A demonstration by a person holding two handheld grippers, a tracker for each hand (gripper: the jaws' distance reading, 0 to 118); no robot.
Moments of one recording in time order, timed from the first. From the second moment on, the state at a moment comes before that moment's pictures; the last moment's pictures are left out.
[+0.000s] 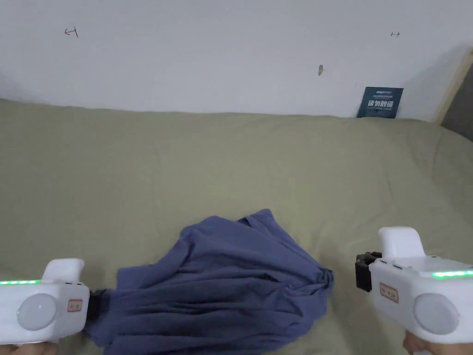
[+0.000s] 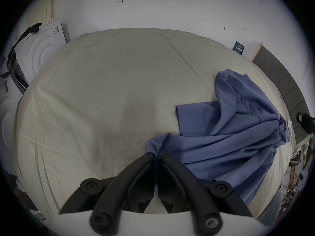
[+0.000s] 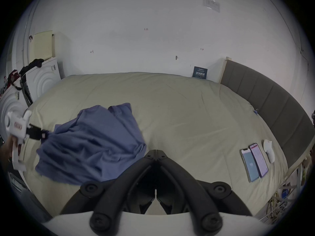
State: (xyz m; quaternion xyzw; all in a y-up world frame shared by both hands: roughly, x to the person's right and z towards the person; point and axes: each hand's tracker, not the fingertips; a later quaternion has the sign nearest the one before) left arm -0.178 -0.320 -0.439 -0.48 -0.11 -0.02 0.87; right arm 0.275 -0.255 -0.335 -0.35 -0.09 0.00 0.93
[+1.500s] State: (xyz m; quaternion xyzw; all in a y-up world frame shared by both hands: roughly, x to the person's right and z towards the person) left arm -0.209 0.046 -0.341 -0.21 -0.09 0.01 0.97; right arm 0.274 0.027 -0.256 -0.18 -0.05 -0.05 0.98
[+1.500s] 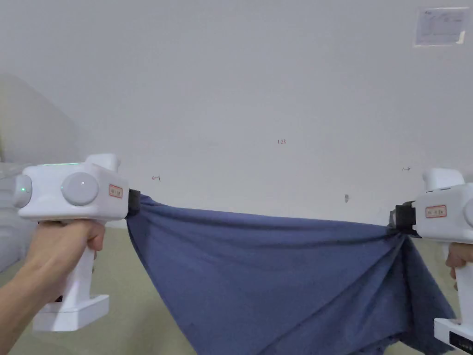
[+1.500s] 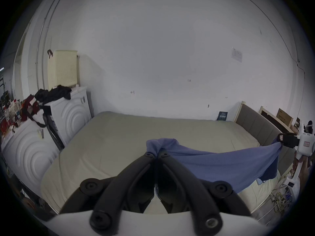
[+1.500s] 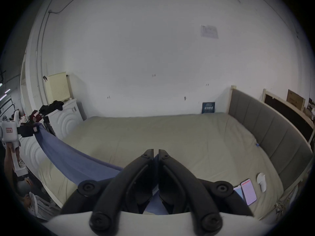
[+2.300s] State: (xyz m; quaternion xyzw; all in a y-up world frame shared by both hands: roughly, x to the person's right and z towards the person) left arm -0.145 0.084 -0.543 -0.17 -0.03 0.01 0.98; right arm 0.302 0.077 -0.504 -0.16 -0.11 0.02 0.98
